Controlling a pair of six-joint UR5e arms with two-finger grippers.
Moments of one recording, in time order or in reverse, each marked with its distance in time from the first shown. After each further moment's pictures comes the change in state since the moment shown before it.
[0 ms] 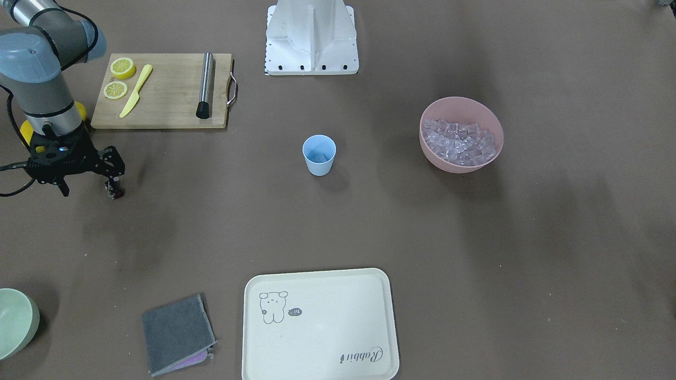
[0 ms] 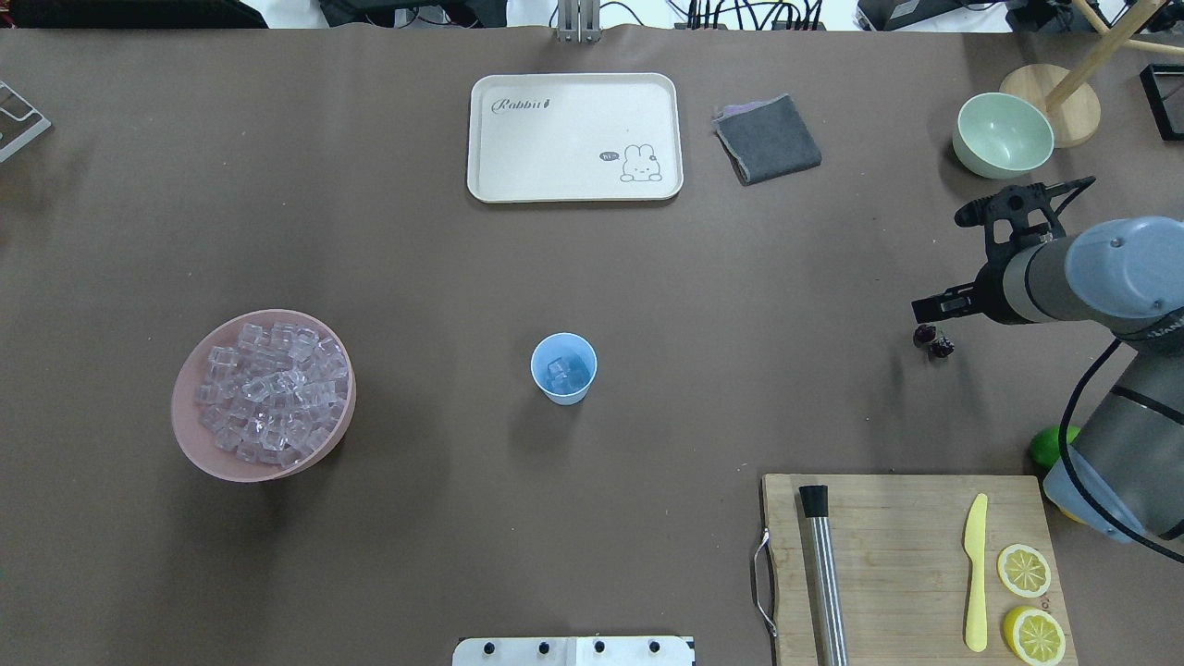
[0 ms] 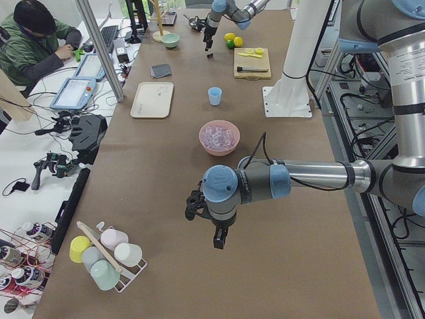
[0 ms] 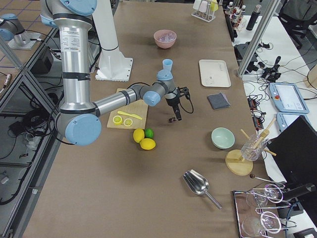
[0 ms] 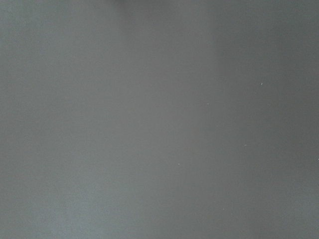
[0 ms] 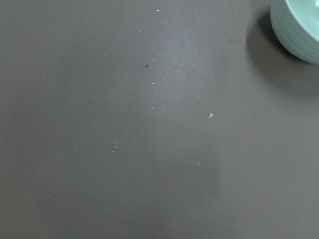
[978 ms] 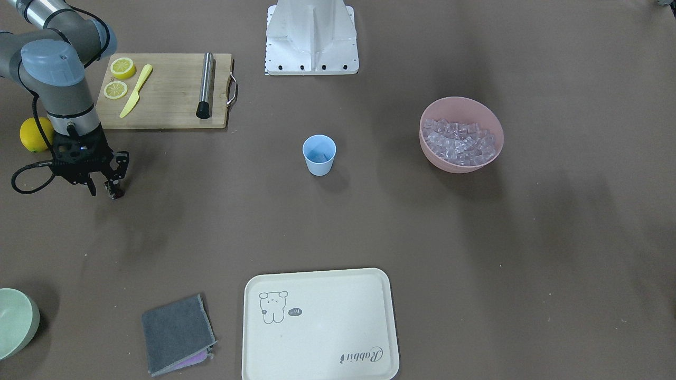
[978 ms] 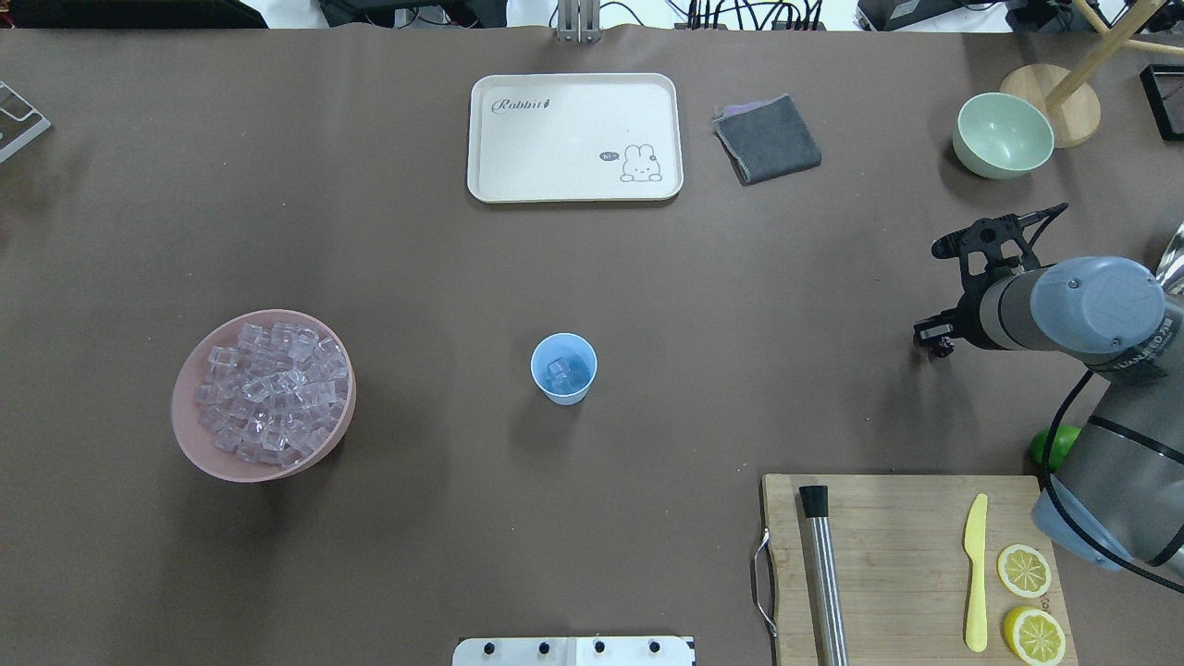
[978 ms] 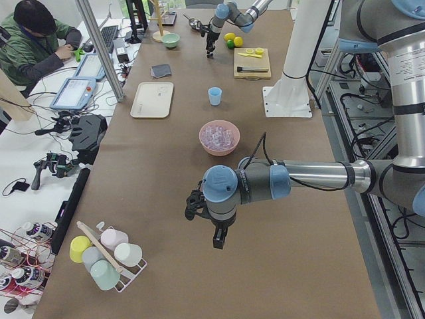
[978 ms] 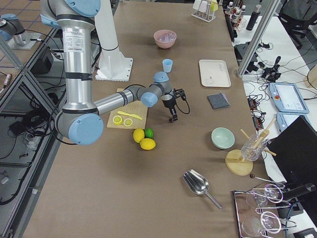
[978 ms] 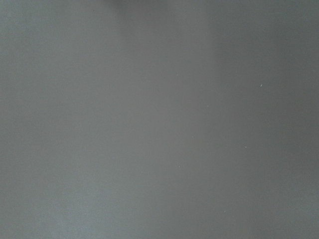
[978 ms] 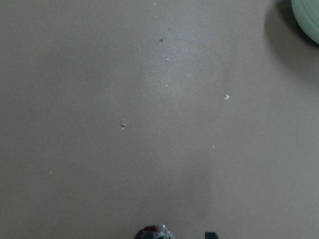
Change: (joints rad) left arm 0.005 0.001 0.003 -0.007 -0.001 -0.001; right arm -0.051 -0.007 -0.009 -0.001 -0.049 -0.001
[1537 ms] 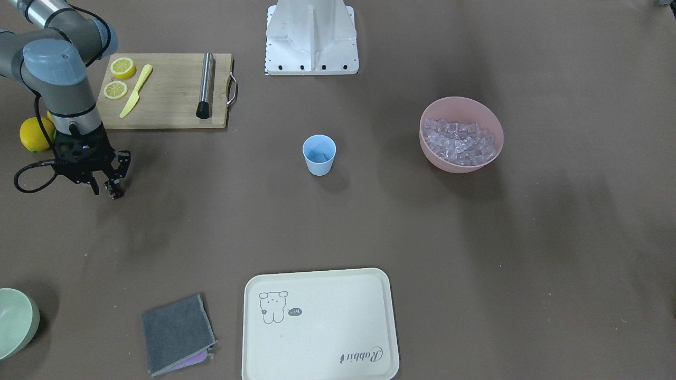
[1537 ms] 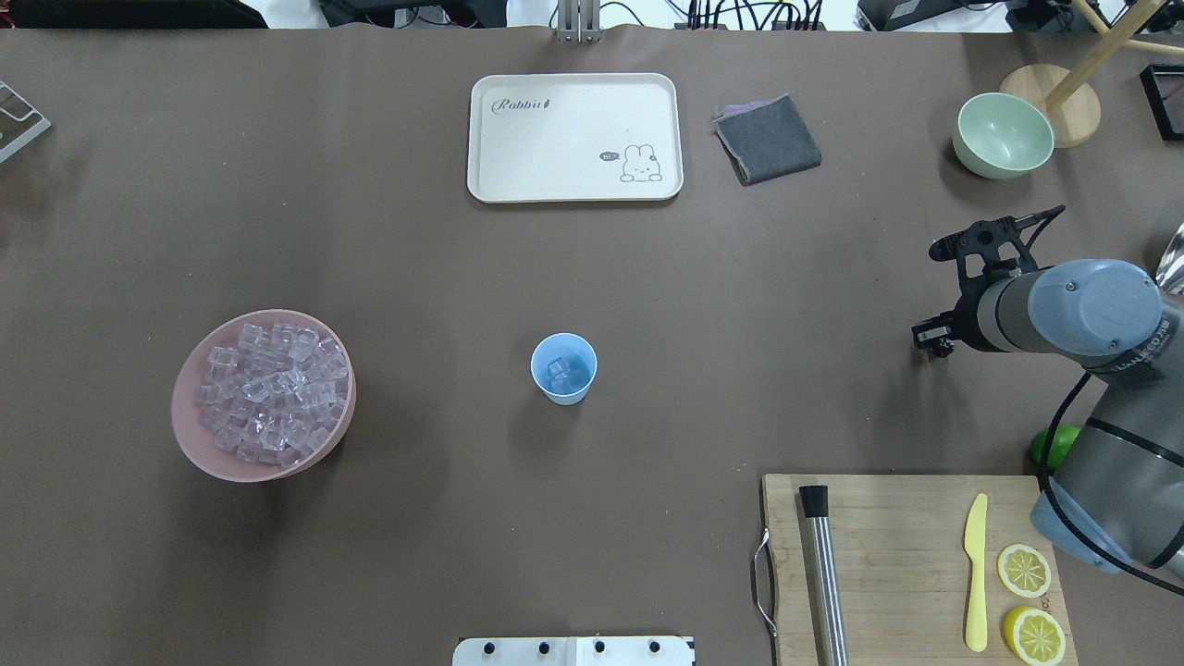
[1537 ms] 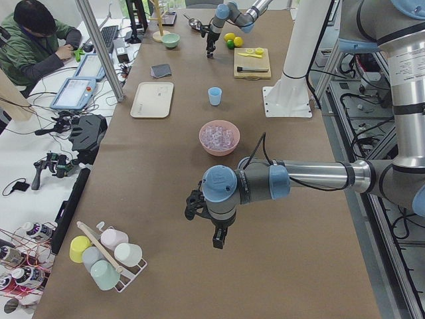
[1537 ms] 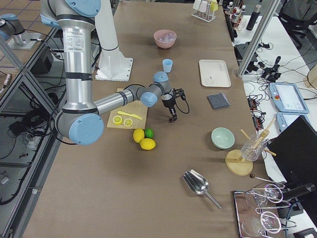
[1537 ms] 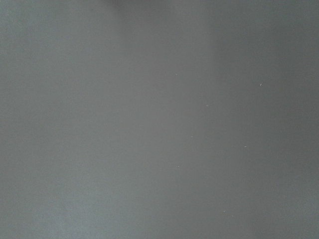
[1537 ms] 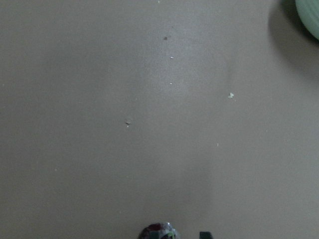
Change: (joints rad) left arm 0.003 0.000 0.001 0.000 -0.001 0.001; right arm -0.006 0.000 0.002 0.000 0.000 0.005
